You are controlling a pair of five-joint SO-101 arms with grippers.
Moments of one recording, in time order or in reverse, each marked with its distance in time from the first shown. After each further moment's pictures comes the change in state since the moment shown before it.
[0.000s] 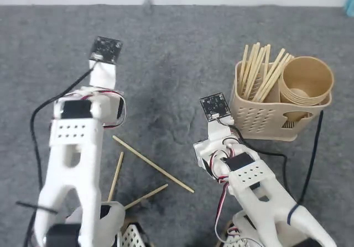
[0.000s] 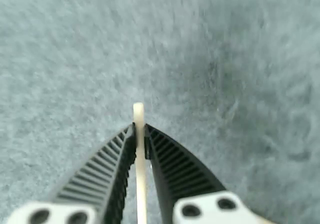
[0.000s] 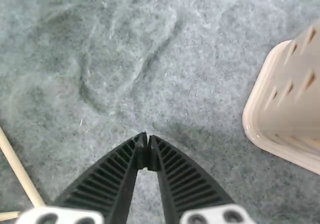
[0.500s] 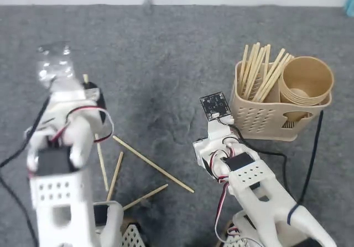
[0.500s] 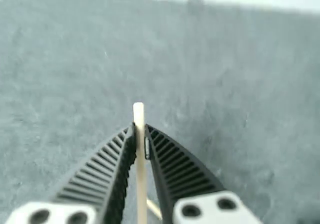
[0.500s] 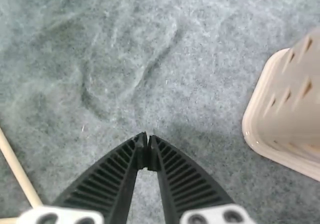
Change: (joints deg) left arm -4.2 -28.0 4.0 0.1 14.4; right arm 0.0 0.2 0.0 -1.5 0.0
